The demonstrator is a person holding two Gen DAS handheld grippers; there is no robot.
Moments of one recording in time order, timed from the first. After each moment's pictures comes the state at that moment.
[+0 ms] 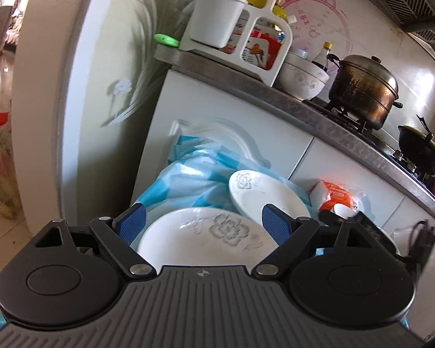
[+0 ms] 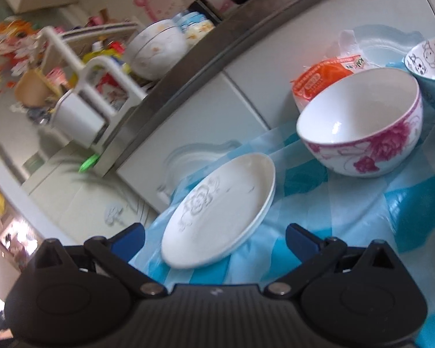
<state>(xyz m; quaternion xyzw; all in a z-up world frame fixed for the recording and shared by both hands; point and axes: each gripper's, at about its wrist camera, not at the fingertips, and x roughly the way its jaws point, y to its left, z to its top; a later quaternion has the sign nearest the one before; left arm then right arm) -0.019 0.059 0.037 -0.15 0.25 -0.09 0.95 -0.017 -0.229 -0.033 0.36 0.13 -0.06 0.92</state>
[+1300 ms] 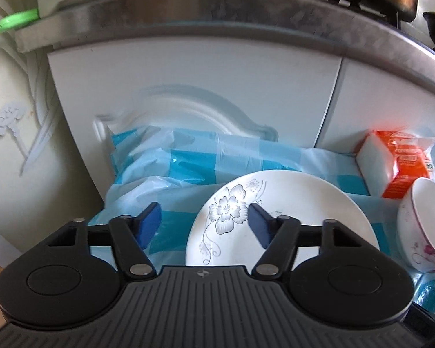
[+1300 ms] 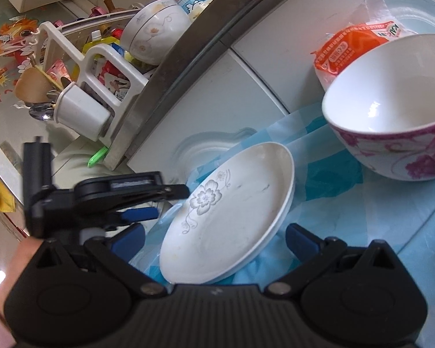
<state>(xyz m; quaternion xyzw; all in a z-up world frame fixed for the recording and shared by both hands) 0.183 -0.070 -0.007 0.05 0.37 -0.11 0.92 0.013 -0.247 -0.049 0.37 0.14 0.02 0.92</state>
